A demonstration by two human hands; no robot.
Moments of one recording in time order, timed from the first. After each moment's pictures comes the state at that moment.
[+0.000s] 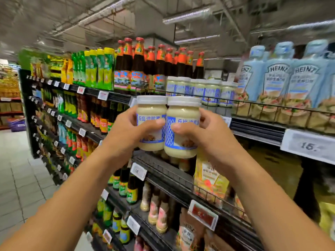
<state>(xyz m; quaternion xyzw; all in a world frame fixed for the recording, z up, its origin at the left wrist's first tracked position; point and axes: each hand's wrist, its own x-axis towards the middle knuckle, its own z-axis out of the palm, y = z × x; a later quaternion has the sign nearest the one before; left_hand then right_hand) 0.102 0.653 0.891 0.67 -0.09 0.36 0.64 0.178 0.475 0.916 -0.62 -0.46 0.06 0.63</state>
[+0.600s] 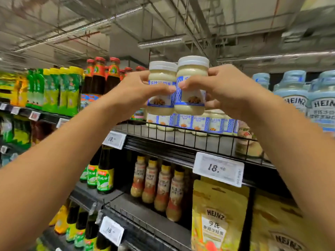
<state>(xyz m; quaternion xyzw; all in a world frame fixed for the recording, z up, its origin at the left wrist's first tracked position) 0.237 0.720 1.037 0.75 -0.20 0.30 0.55 0.284 0.516 1.065 -0.71 -0.42 -0.07 0.56</state>
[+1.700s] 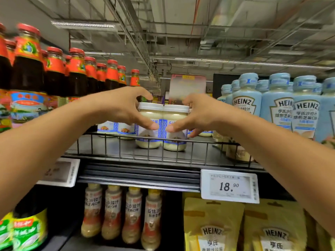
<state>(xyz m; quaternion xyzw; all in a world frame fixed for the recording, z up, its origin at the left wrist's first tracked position) 0.356 0.759 1.050 0.93 -0.21 0.16 0.27 0.337 0.543 1.045 -0.92 -0.15 -0.15 0.33</state>
